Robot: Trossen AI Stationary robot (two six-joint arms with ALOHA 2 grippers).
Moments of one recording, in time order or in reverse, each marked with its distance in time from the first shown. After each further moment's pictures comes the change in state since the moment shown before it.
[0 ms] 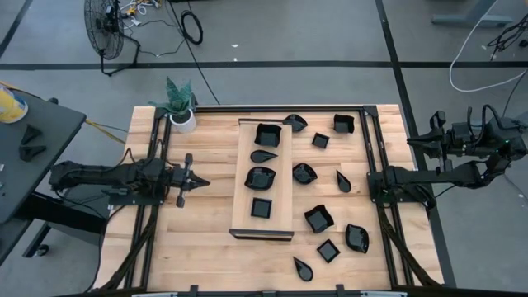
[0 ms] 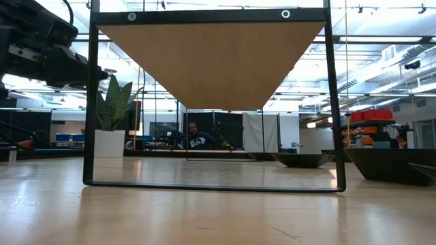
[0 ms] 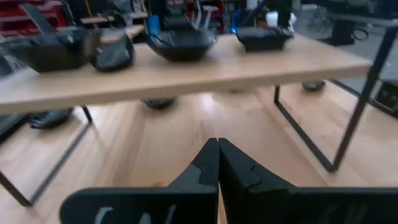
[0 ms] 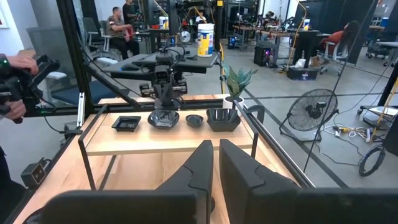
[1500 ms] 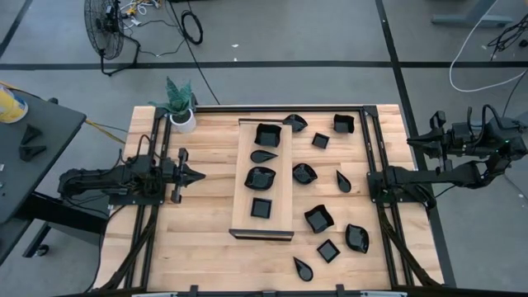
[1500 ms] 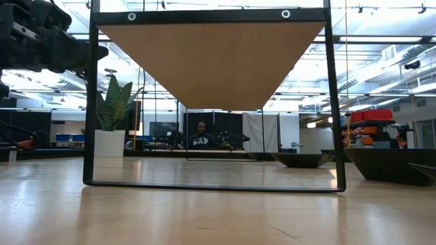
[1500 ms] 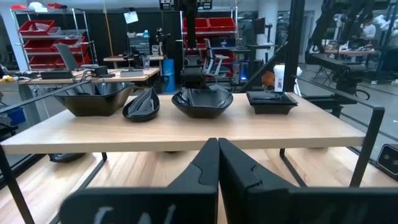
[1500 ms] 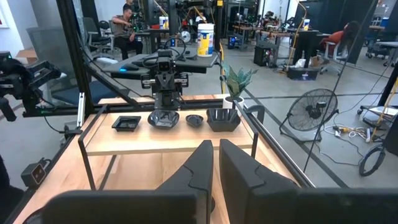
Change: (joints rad) left arm 0.044 -0.188 -0.001 0.000 0.008 -0.085; right arm 0.000 0.000 0.000 0.000 0.000 0.000
